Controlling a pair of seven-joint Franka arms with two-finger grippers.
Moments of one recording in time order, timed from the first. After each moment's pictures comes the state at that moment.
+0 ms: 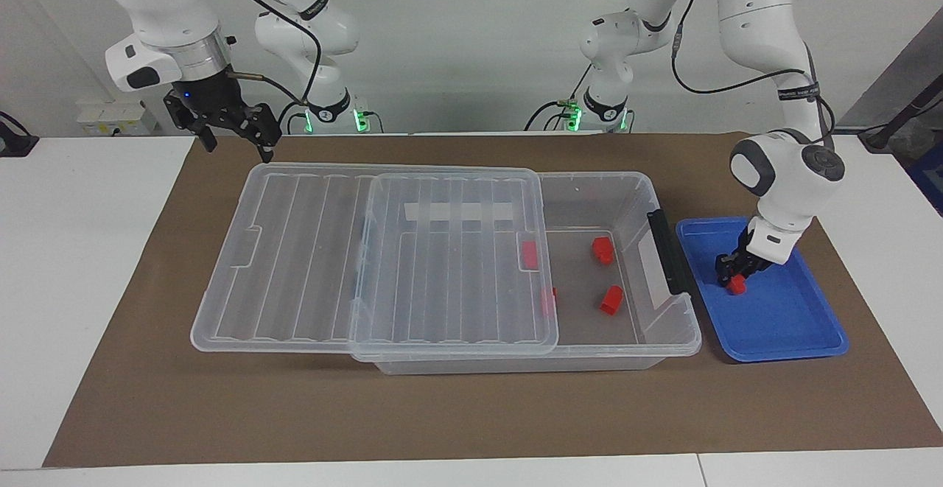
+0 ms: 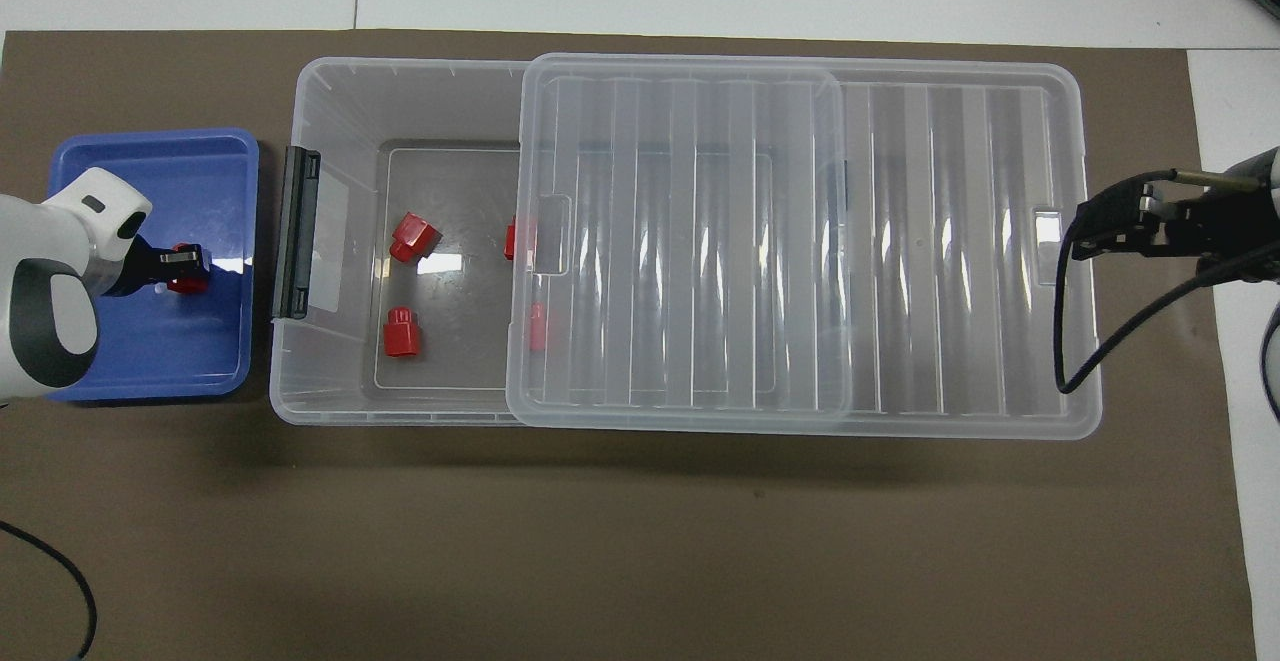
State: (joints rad) left arm 0.20 0.32 -0.03 -2.02 -0.02 2.46 0.08; right arm -0.03 0.02 0.10 -1.51 -0.06 1.52 0.31
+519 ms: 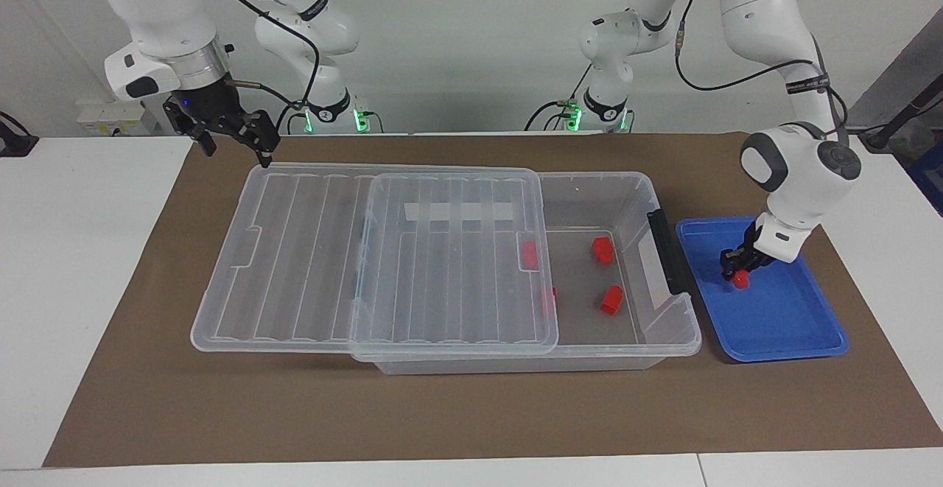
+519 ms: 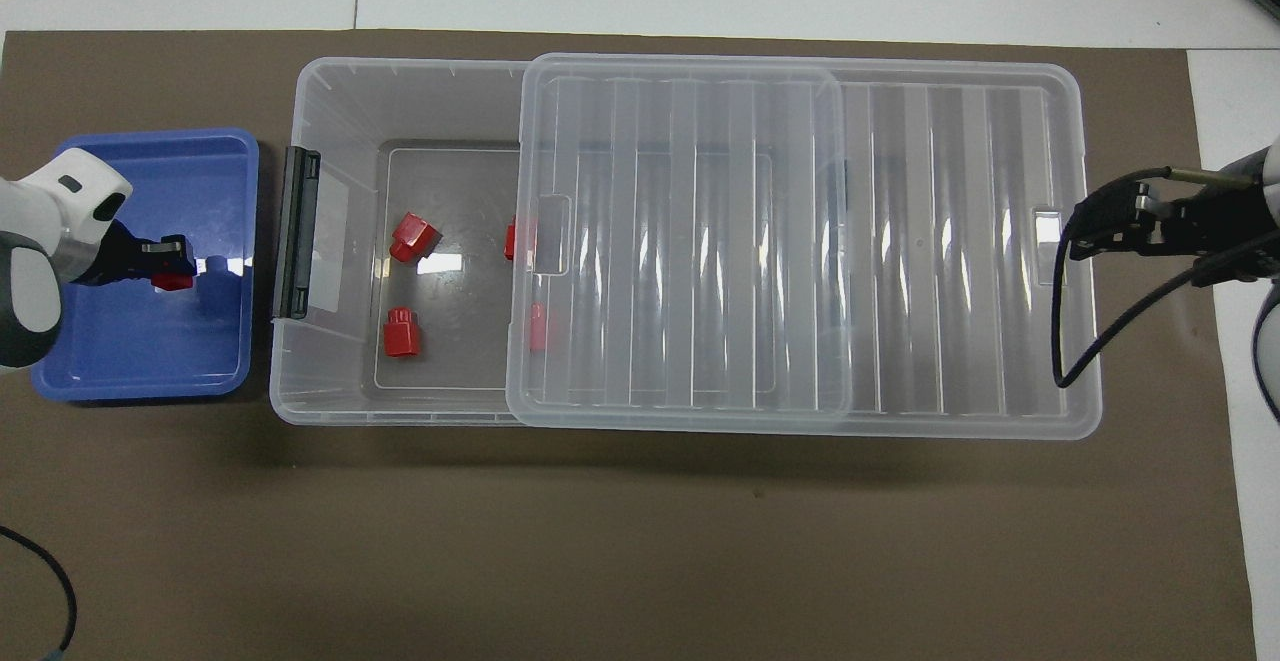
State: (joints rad) left arm 0.20 0.29 -0.03 -1.89 -0.02 2.21 0.08; right arm -0.03 0.03 0.10 -1.51 -0.06 1.52 0.31
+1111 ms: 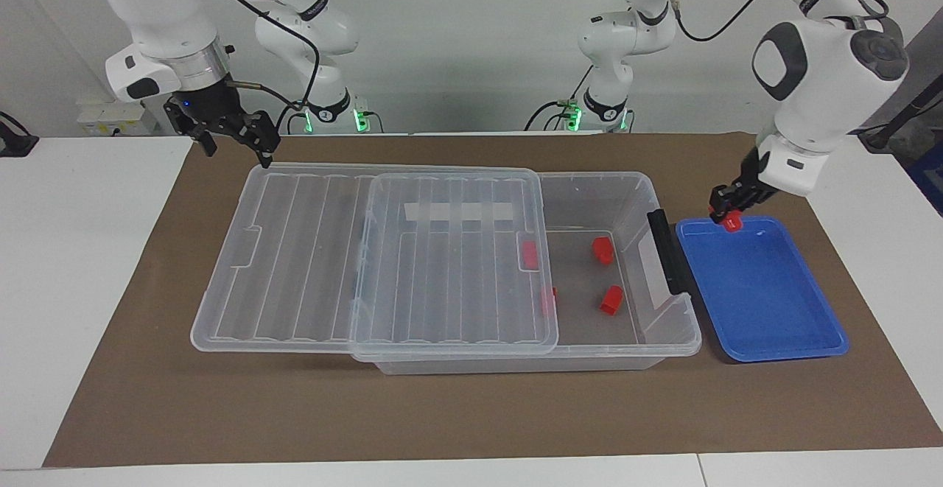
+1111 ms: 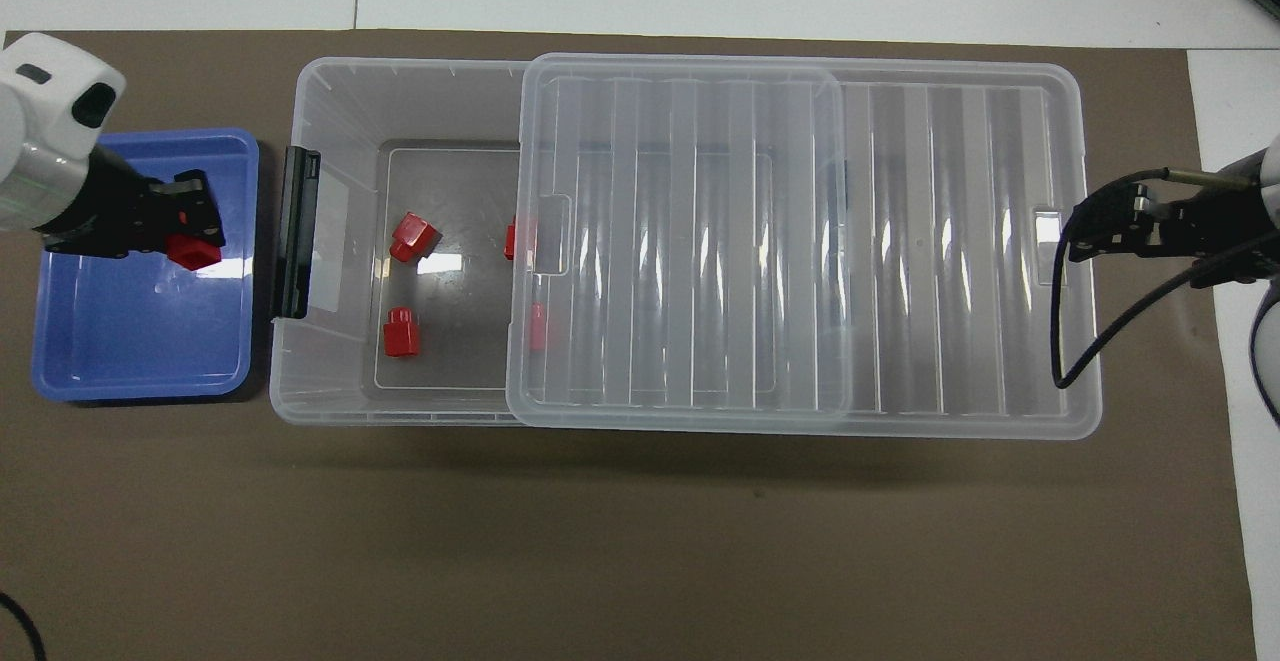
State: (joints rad) left arm -0.02 0.13 -0.10 -1.62 -0.04 1.73 -0.38; right arm -0.03 0.03 0.10 -1.51 -0.06 1.52 0.31
